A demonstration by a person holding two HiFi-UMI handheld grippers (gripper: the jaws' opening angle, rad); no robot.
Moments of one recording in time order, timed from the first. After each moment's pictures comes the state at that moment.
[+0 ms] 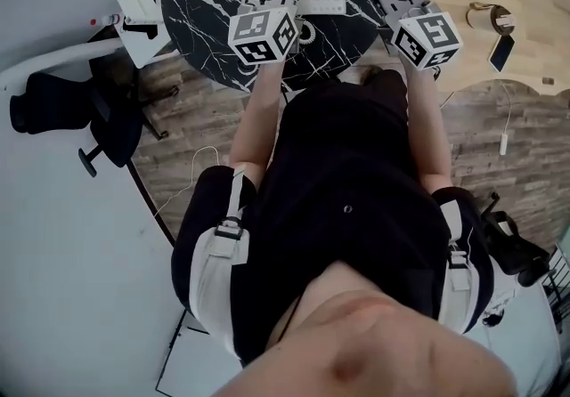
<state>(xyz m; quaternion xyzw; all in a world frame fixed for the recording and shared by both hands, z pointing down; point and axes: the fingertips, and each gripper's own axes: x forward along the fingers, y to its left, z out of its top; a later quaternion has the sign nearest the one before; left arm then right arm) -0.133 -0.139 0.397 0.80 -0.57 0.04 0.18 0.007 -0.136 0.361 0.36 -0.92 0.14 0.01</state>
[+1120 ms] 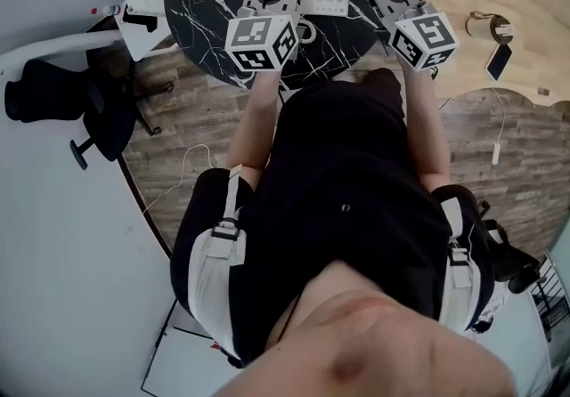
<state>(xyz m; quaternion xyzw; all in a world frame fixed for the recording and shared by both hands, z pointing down) -0.132 -0.119 0.367 0.81 -0.56 0.03 0.16 -0.015 -0.128 0.359 0.33 -0.94 0.12 0.03</state>
